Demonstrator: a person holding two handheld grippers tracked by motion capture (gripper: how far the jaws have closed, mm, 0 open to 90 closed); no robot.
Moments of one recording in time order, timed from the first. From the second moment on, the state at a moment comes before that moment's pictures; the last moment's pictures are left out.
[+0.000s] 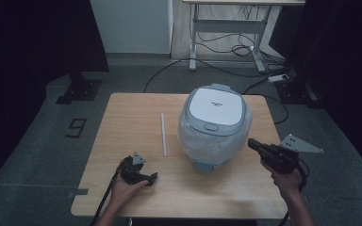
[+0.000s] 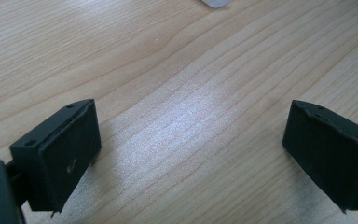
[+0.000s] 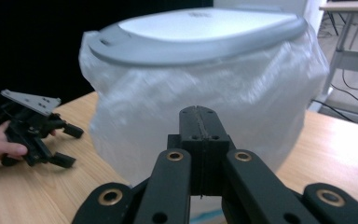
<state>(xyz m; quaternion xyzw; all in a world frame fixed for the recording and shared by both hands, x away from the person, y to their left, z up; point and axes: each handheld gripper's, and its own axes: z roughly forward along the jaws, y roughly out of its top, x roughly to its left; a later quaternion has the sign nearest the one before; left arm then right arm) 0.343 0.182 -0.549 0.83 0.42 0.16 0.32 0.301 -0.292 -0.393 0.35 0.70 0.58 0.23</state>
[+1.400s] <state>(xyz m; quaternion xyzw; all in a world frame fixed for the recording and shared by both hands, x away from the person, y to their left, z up) 0.343 0.182 -0.549 0.83 0.42 0.16 0.32 0.325 -0.235 -0.344 0.28 0.72 0.60 0.19</state>
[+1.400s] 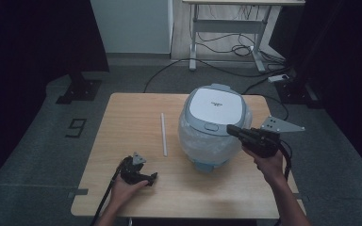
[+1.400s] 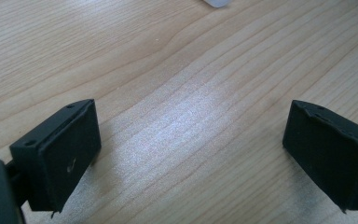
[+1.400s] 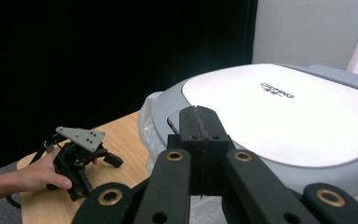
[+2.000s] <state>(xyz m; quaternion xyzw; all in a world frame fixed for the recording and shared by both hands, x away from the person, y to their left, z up) 0.343 0.182 -0.549 0.83 0.42 0.16 0.32 0.340 -0.214 -0.345 0.28 0.73 0.60 0.17</state>
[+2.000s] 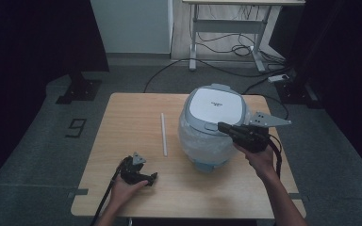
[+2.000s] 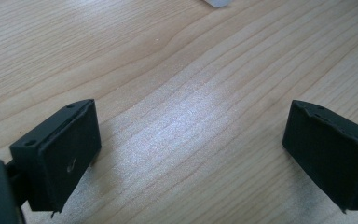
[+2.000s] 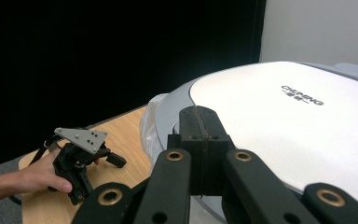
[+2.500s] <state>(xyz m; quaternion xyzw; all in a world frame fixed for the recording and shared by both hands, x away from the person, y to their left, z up) 0.344 0.182 -0.549 0.83 0.42 0.16 0.32 0.352 -0.200 -0.351 0.29 0.74 0.58 0.16</state>
